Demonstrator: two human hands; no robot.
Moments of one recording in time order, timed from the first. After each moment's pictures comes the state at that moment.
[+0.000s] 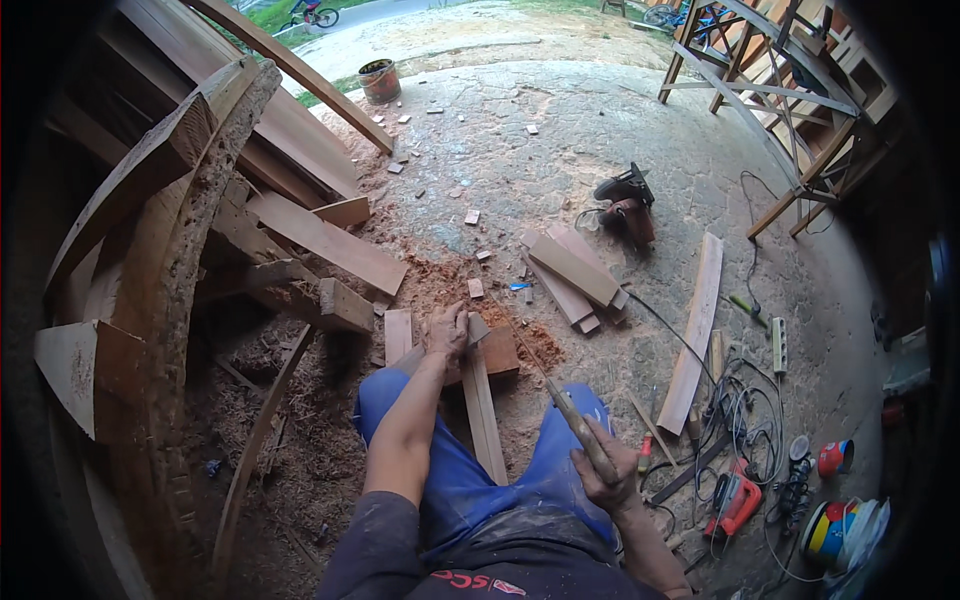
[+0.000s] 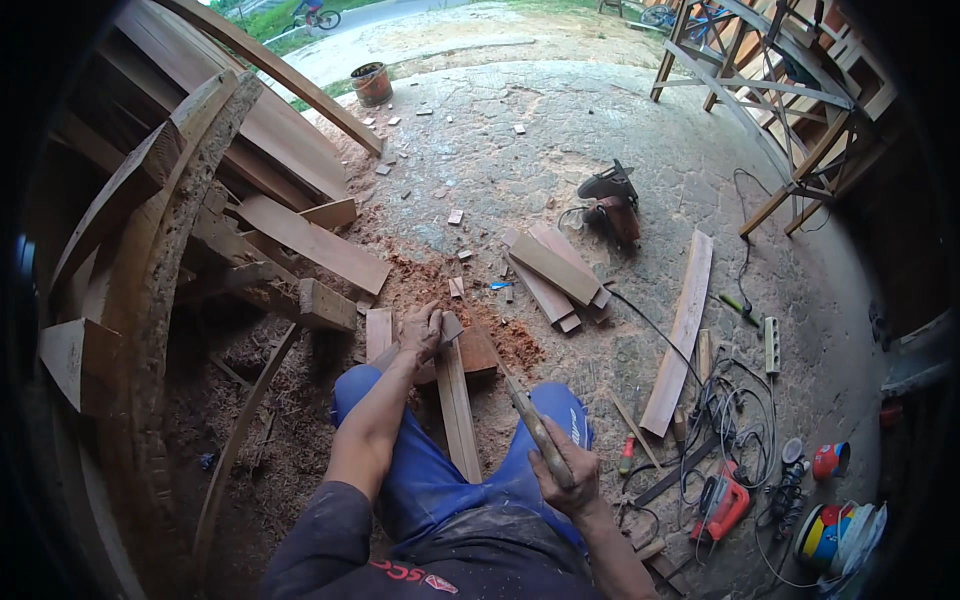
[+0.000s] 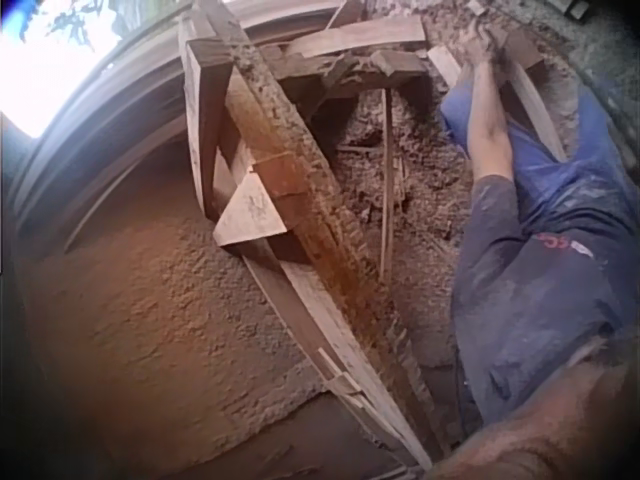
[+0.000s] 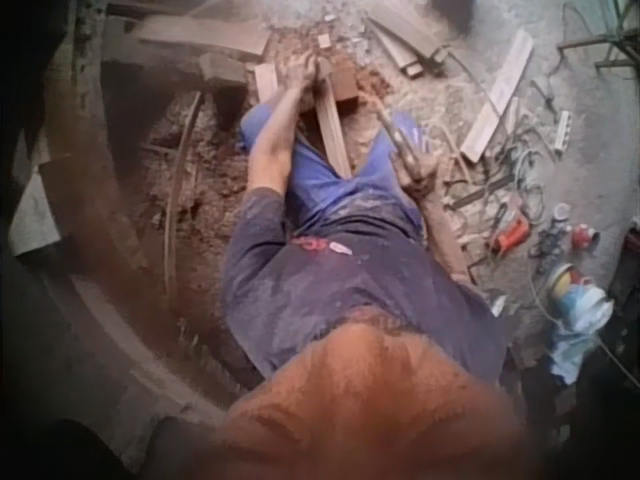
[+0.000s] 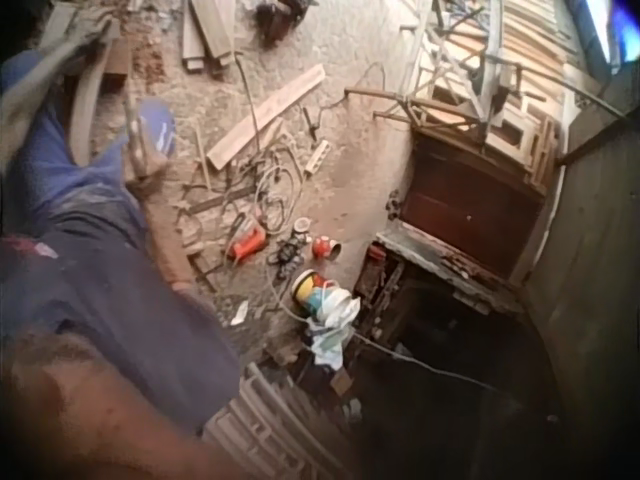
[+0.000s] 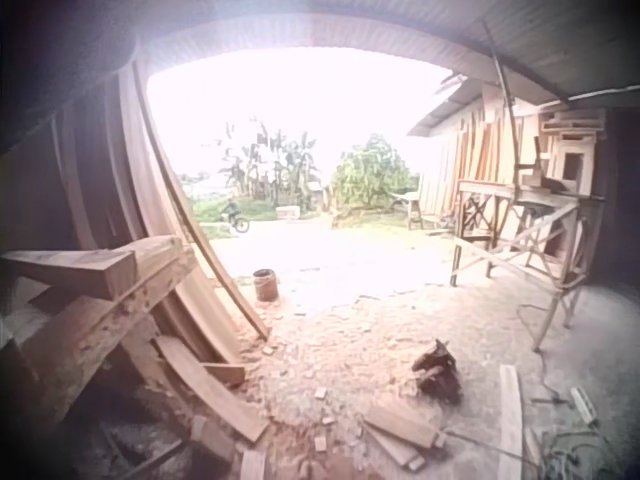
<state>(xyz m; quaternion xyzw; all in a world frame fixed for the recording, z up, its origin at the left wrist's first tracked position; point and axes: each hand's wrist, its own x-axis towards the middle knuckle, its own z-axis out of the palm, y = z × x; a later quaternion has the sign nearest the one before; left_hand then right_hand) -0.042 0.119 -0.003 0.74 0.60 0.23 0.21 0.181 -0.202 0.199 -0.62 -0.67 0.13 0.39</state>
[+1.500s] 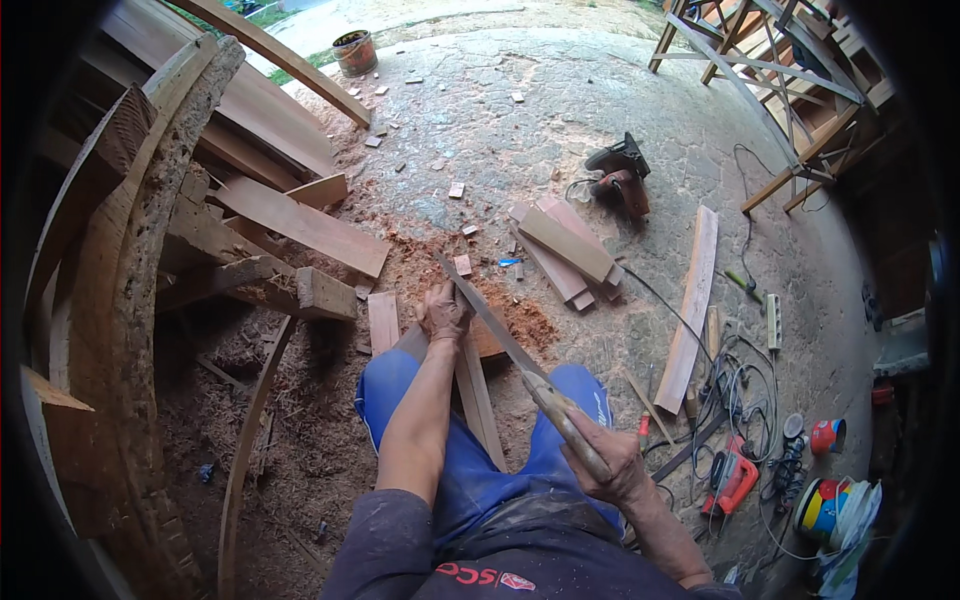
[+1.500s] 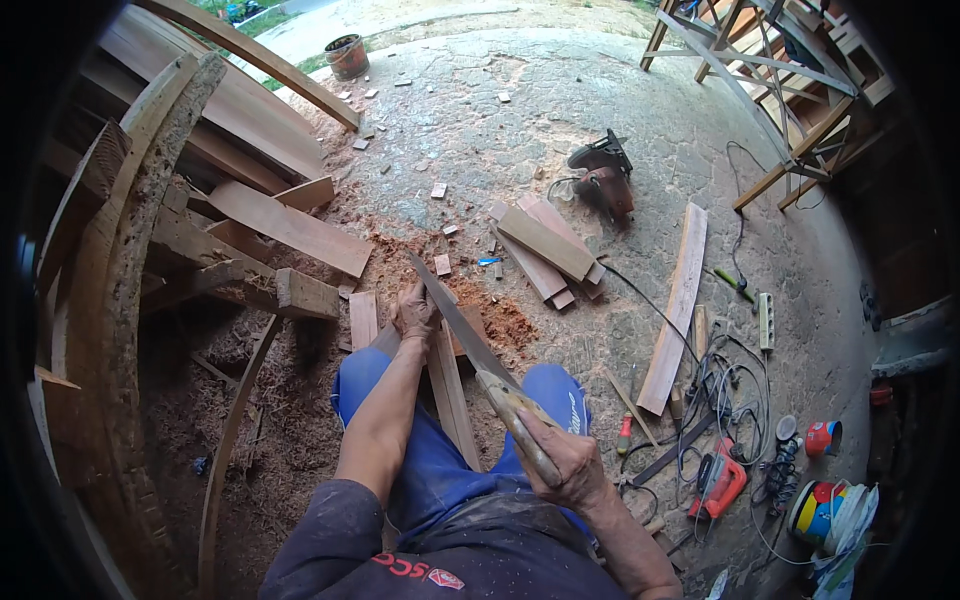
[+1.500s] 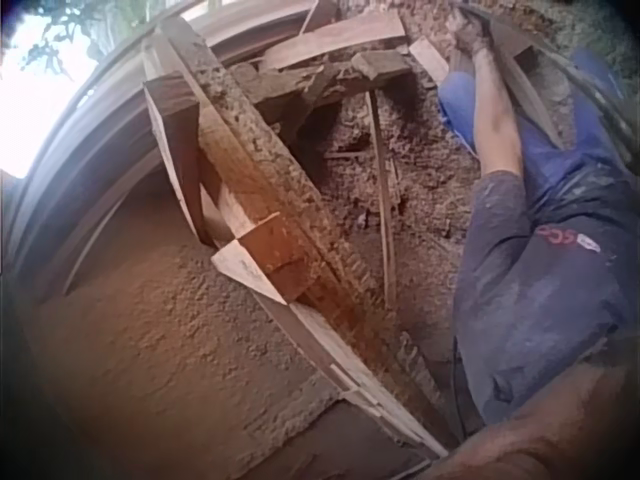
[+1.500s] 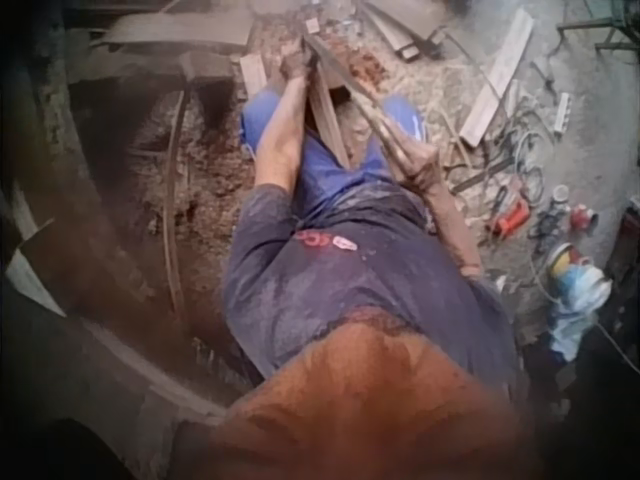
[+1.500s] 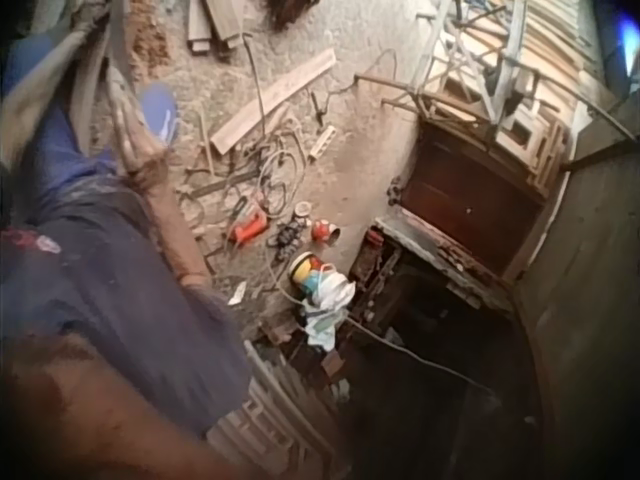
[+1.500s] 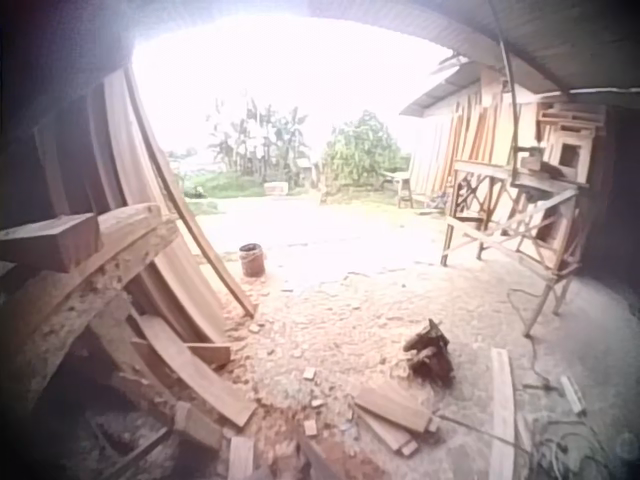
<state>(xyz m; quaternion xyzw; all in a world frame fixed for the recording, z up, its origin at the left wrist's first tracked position) -0.011 0.119 -0.008 0.70 0.65 0.25 0.15 0.172 -0.166 0.241 -0.56 -0.75 0.12 0.32</state>
